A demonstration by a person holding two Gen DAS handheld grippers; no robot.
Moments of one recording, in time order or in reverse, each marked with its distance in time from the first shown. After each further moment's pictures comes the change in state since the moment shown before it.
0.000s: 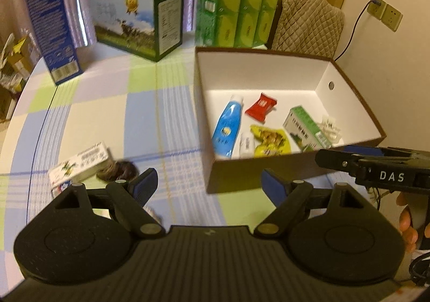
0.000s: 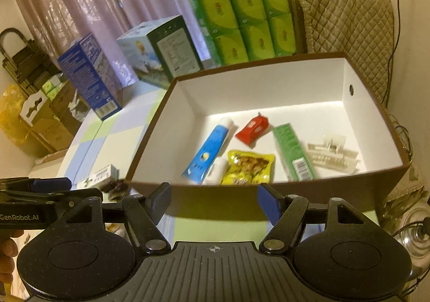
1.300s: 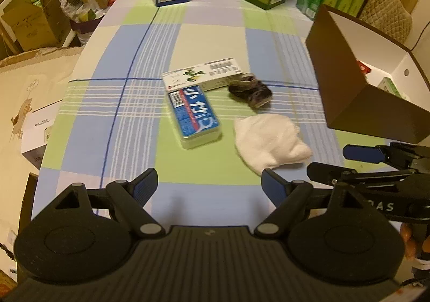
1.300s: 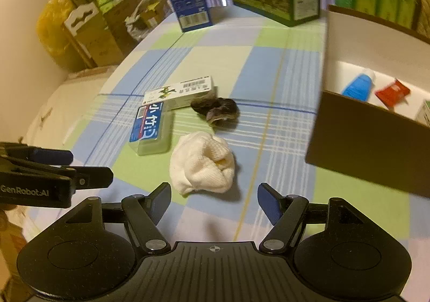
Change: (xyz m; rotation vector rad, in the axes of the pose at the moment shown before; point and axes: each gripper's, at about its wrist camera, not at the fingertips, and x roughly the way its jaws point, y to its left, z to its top) left arm -0.022 0.160 -0.094 -0.206 0.132 0.165; right arm 0.106 0.172 -0.081 -0.303 0.205 0.111
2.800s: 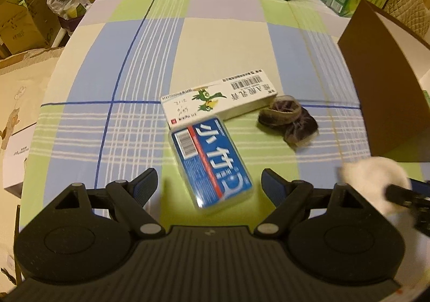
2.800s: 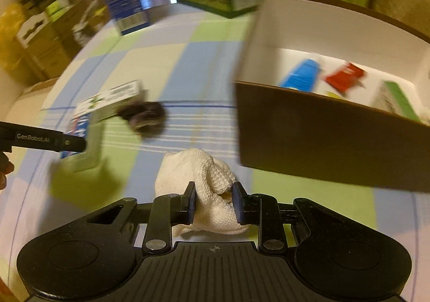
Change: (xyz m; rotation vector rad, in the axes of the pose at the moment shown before) left arm 0.098 0.019 0.062 0.021 0.053 0.010; right arm 0.002 -0.069 -0.003 0.170 0.004 -0.200
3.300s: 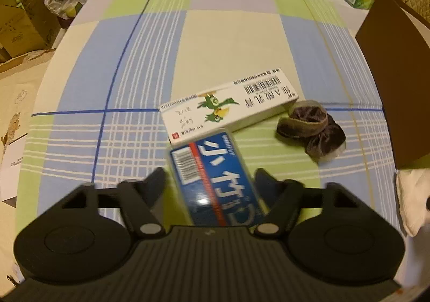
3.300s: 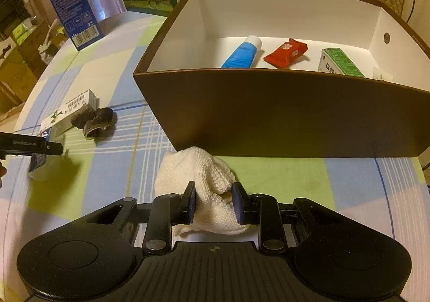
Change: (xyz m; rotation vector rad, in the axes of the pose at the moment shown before) left arm 0.034 0.001 0.013 0.021 0.024 0.030; right arm -0.015 -0.039 -0.011 0.102 -0.001 -0.070
